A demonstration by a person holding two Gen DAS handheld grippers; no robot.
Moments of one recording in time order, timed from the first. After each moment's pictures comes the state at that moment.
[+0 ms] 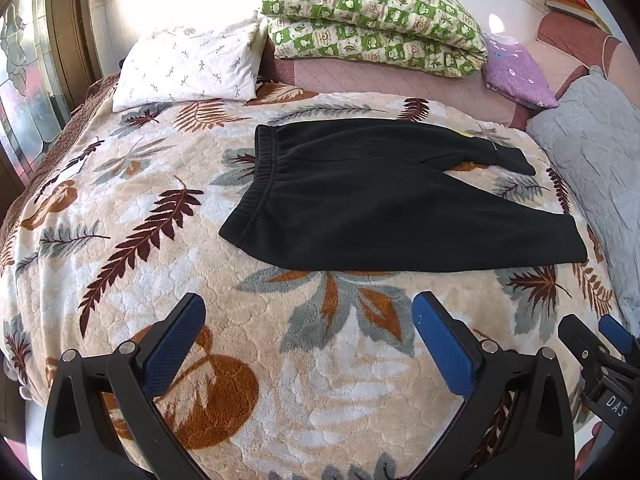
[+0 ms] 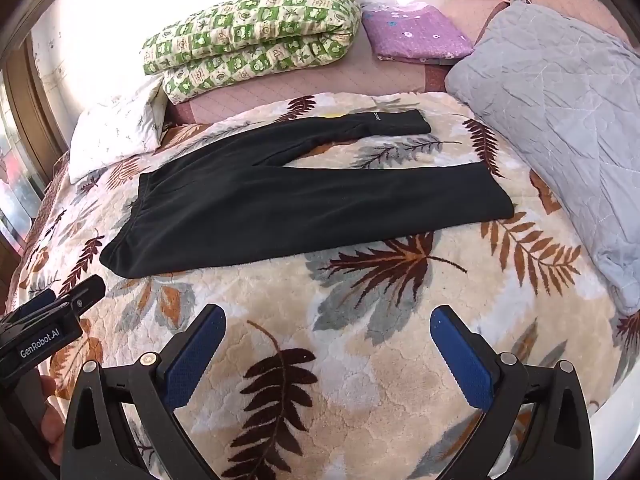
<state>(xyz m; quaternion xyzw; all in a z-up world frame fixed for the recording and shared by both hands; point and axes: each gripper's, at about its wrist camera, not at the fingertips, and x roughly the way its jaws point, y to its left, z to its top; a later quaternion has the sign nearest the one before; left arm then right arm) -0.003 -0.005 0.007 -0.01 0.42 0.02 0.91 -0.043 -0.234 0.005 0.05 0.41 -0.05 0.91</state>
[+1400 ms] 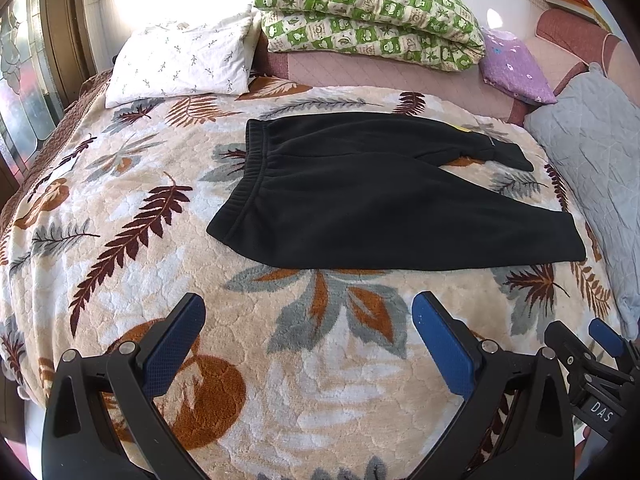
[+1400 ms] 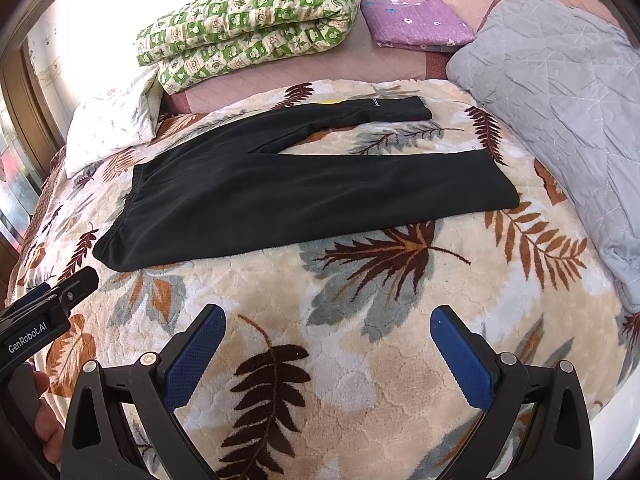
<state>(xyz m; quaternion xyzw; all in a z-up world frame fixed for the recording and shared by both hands) 0.003 -0.009 0.000 -0.05 0.44 -0.01 0.89 -0.036 -0.239 -0.005 0.05 0.43 -0.05 0.90</state>
